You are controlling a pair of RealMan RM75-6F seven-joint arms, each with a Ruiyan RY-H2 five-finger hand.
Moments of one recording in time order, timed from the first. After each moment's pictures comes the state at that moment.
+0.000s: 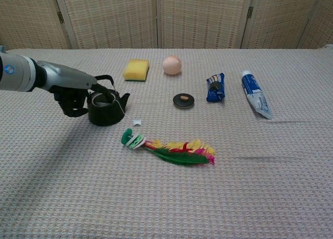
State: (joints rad) left arm -1.13 -1.27 0.08 -1.58 0.77 0.63 0.41; right arm -0.01 -1.03 0.03 -1.62 -1.60 1.60 0.04
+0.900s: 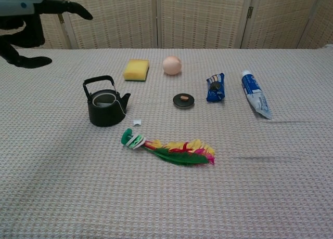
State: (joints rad) left arm -0.84 -0.97 0.12 -2.08 1.22 1.27 0.52; right arm -0.03 -1.02 0.01 -1.60 -1.67 1.64 0.06
